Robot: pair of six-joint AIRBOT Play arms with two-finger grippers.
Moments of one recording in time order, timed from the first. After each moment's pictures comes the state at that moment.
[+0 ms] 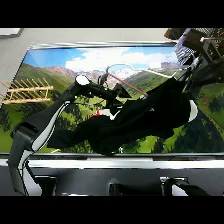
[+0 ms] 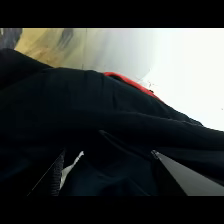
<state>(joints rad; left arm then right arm) -0.46 -2.00 1.83 0.39 -1.18 -1.74 -0.10 -1.22 1.72 -1.09 1.62 0.51</state>
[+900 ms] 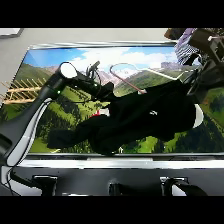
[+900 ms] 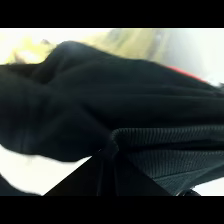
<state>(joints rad) -0.45 -1.73 1.80 0.81 -1.29 -1.79 -0.10 -1.16 1.72 -1.15 1.67 0.62</state>
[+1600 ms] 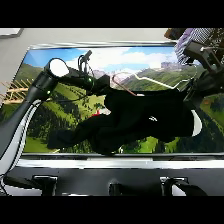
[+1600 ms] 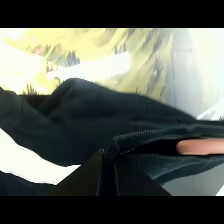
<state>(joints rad) -0.44 -1.64 1.77 0.88 -1.16 -1.82 -0.10 -1.15 1.63 -1.17 1.69 0.65</state>
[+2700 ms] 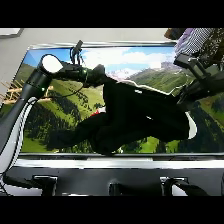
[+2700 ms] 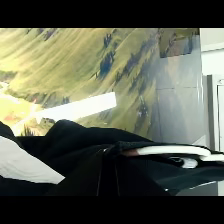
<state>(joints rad) -0.39 -1.64 1.79 0.84 -1.05 -1.79 -0.10 -1.20 1.53 -1.20 1.64 0.64</state>
